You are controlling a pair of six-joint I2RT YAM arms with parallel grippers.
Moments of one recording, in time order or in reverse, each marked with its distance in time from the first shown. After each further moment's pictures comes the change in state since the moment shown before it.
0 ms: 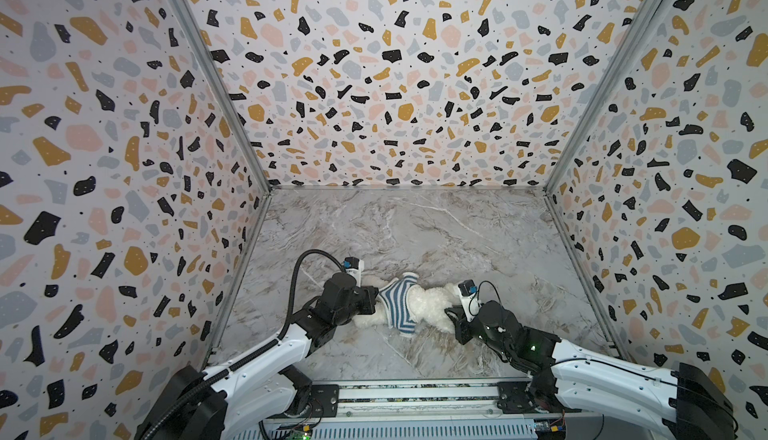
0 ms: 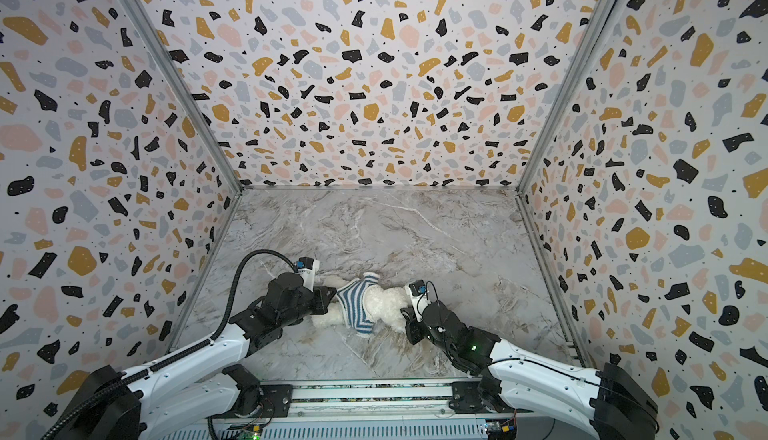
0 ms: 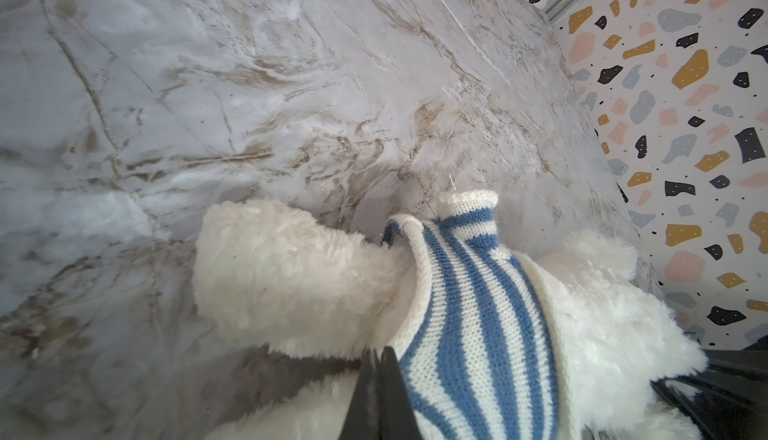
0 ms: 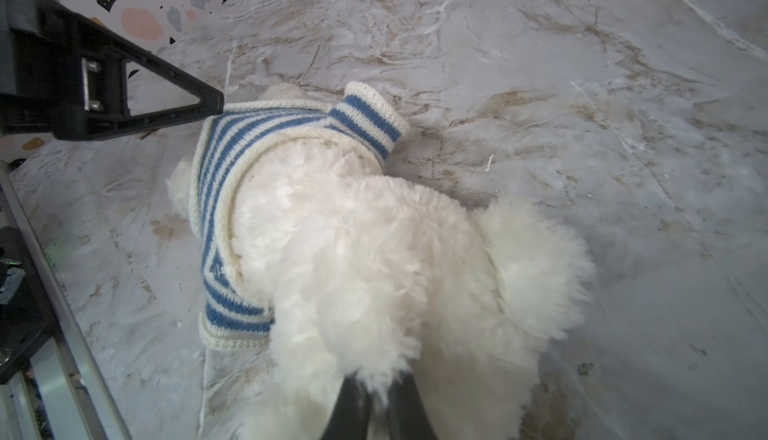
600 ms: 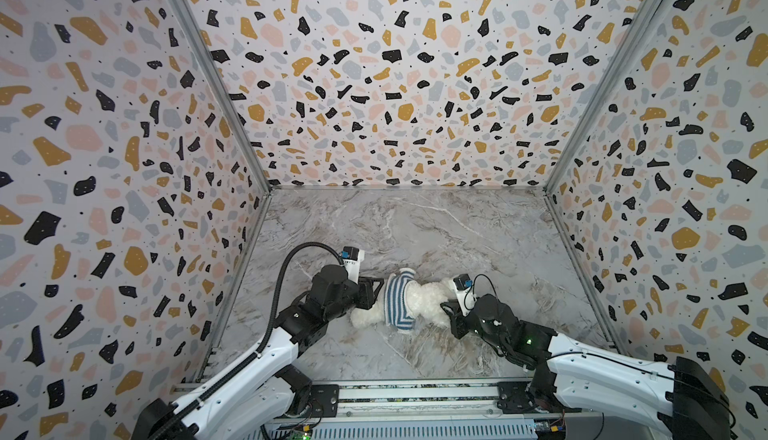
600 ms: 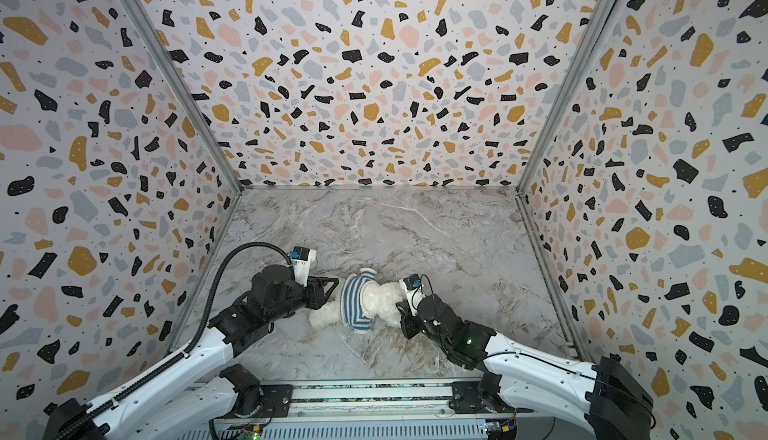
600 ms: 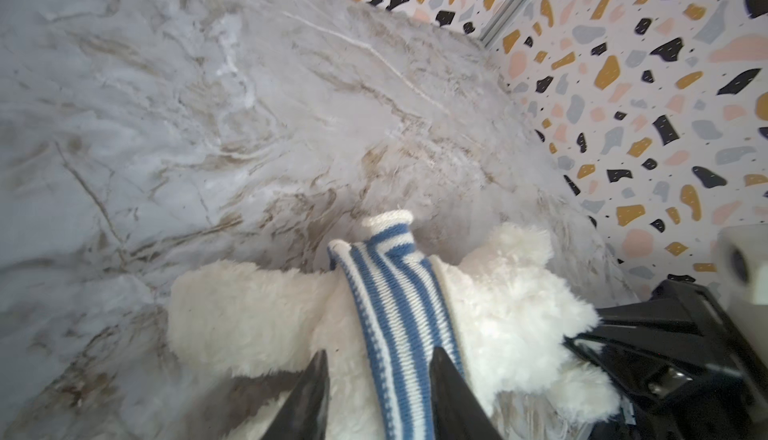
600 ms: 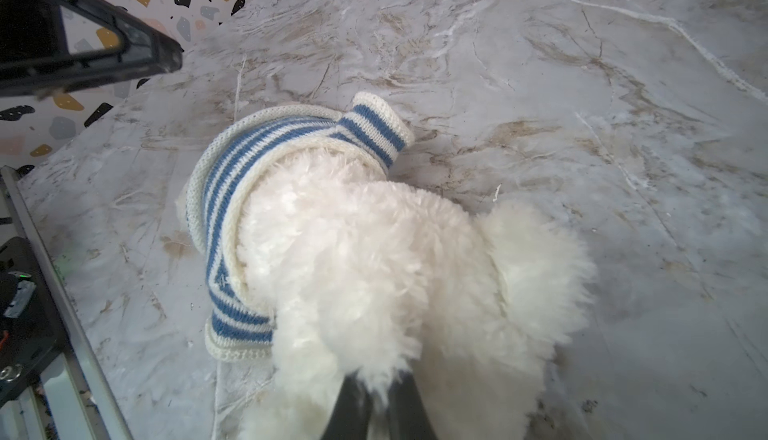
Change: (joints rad) left arm -0.014 -0.150 0.158 -0.189 0.043 0.156; right arm -0.001 0.071 0.100 -0.016 0.000 -0.024
